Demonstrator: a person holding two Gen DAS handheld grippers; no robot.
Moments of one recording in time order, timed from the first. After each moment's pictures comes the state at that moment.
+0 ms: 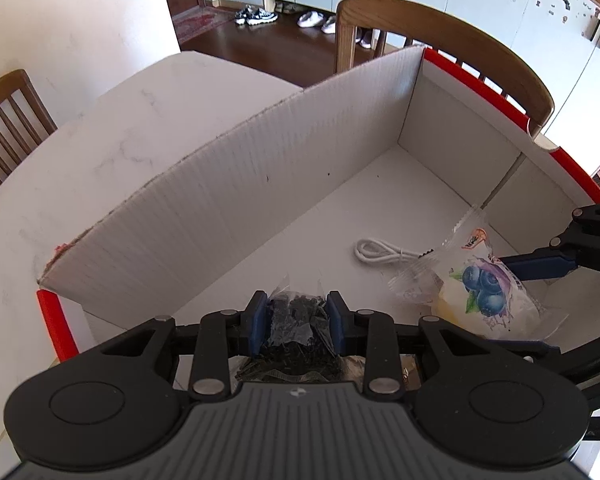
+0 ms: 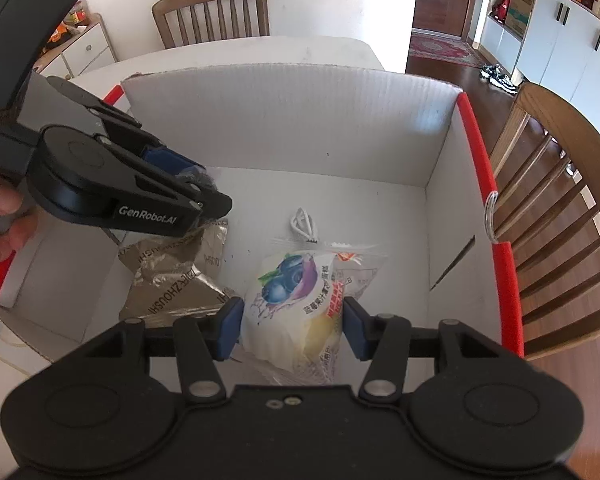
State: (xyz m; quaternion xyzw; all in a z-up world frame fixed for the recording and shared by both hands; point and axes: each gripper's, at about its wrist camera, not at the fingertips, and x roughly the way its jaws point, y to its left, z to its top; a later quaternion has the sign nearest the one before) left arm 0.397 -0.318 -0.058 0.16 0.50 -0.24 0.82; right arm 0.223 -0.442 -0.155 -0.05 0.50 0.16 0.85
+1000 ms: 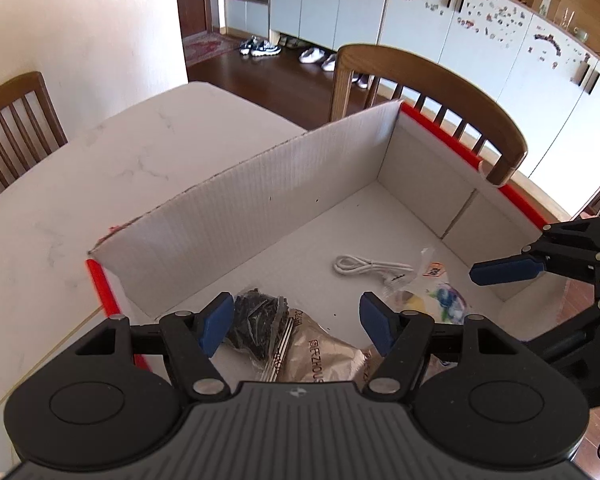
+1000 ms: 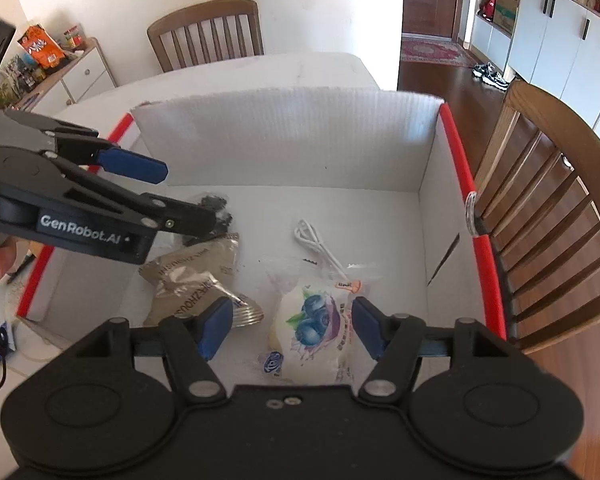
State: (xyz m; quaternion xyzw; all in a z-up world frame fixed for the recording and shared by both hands) left arm 0.361 -0.291 -0.018 0.10 0.46 -0.25 0.85; right arm 0.214 -0.452 -0.134 -0.01 0.49 0.16 0.86
